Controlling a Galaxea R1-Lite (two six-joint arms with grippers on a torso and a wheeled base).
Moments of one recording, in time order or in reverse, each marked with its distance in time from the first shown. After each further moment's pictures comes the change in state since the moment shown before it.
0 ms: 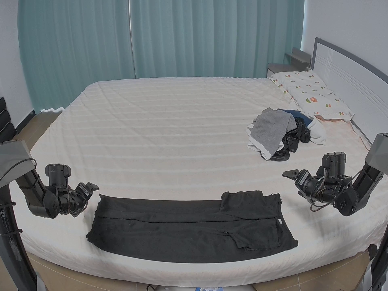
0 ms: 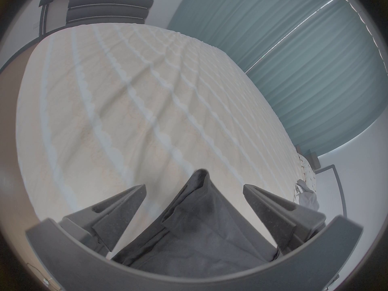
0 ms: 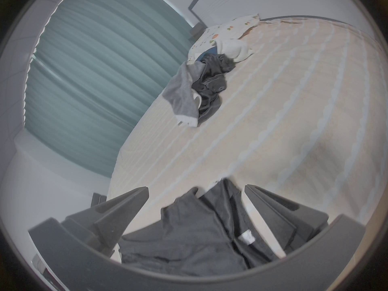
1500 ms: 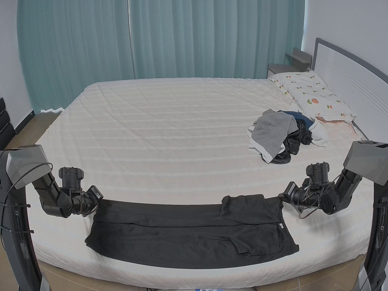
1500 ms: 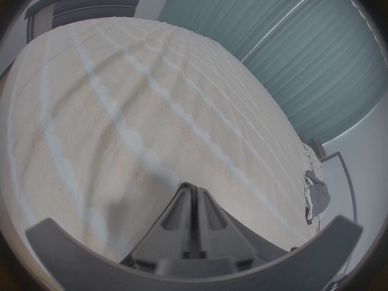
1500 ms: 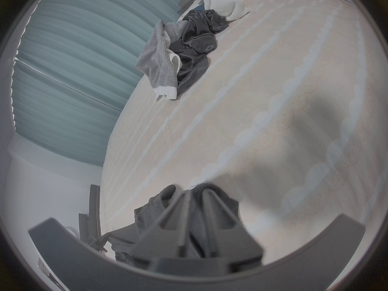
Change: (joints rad) left arm -0.044 0.158 -0.133 -0.003 0.014 0.055; right arm -0.030 0.252 -0.186 0.093 0.119 -0.003
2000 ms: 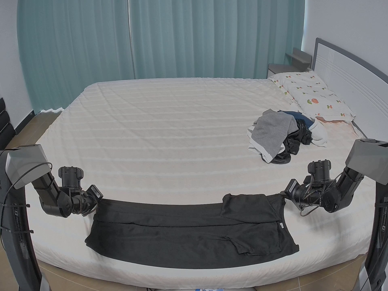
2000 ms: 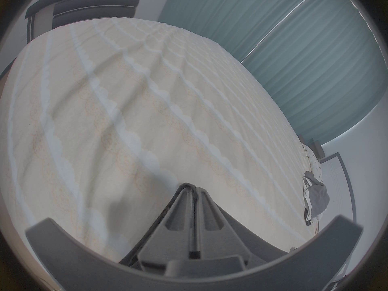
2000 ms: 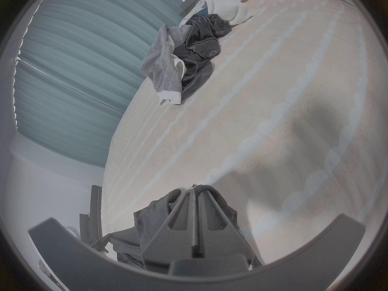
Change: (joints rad) left arm 0.000 -0.006 0.000 0.000 0.000 -0.004; right arm -0.008 -0.019 -0.005 0.004 0.001 -0.006
